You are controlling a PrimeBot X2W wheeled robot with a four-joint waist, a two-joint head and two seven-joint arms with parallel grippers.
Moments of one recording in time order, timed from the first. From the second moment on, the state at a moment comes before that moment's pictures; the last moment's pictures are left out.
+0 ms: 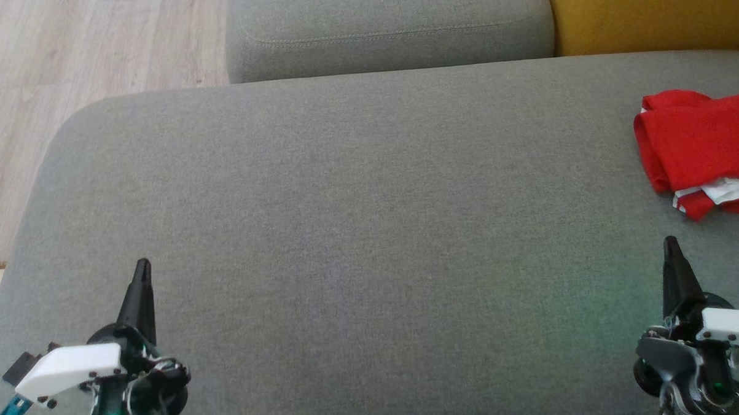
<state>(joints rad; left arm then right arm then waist) -0.05 0.06 0.05 0.27 -1.63 -0.12 0.09 -0.05 -0.05 -0.13 0.28 1.60 0.13 0.11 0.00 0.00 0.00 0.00</state>
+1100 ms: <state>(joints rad) -0.05 0.05 0.07 0.27 -1.63 -0.12 0.10 -0.05 -0.05 -0.13 0.28 1.60 0.13 0.11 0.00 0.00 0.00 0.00</state>
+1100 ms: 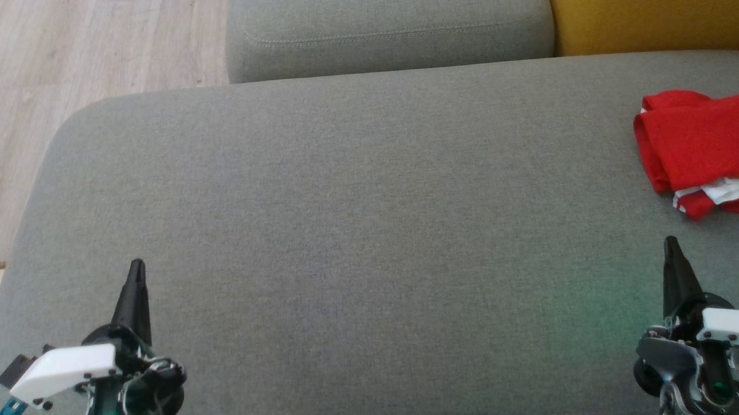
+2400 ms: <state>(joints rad) -0.05 0.05 0.07 0.27 -1.62 -0.12 0.10 -0.05 -0.05 -0.13 0.28 1.60 0.13 0.11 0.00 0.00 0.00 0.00</state>
